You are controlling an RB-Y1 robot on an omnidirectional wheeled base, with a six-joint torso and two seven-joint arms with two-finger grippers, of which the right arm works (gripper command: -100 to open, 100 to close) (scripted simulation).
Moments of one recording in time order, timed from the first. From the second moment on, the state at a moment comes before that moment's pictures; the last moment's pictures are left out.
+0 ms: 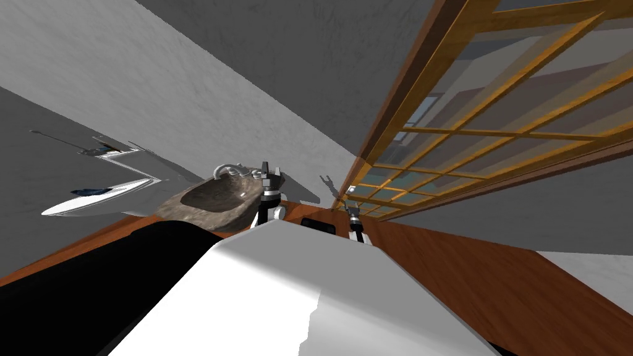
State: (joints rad) arm 0.05 -0.04 -0.27 -0.83 0.47 -0.84 1.25
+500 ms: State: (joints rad) arm 0.07 -0.03 -0.36 -0.86 0.46 -0.84 1.23
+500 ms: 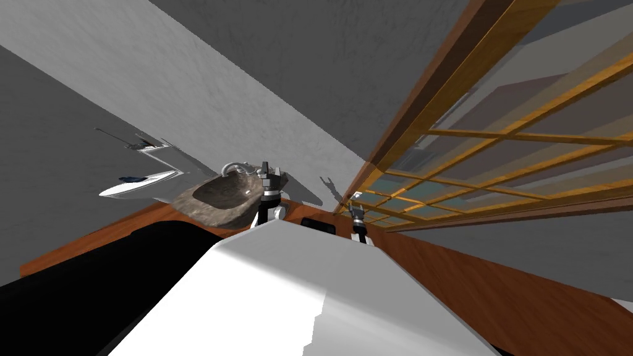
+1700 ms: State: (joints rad) arm 0.09 0.00 -0.49 -0.87 0.45 -0.84 1.23
